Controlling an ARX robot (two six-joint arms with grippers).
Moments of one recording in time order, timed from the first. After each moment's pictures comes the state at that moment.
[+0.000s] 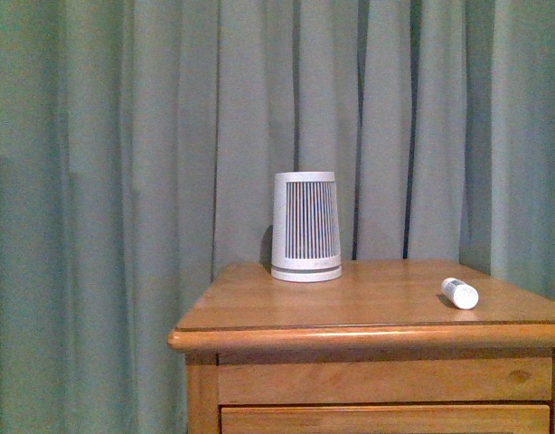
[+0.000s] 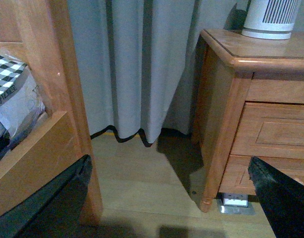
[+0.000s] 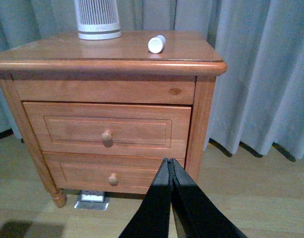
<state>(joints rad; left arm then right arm) 0.00 0.00 0.01 0.00 0.00 0.00 0.00 0.05 0.05 -0.01 0.00 0.01</state>
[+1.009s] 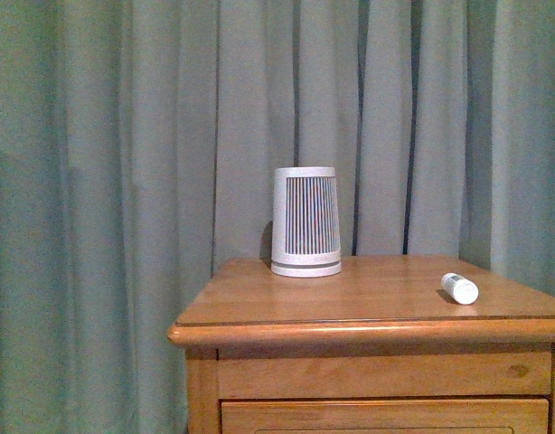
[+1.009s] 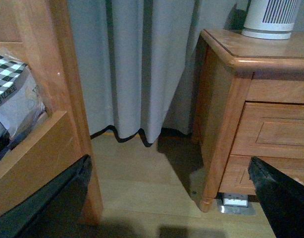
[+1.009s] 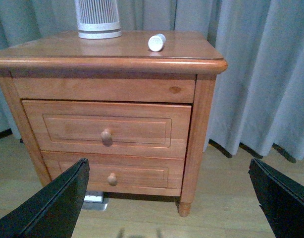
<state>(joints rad) 0.00 0.00 0.01 0.00 0.00 0.00 0.00 0.01 0.01 0.00 0.00 0.00</state>
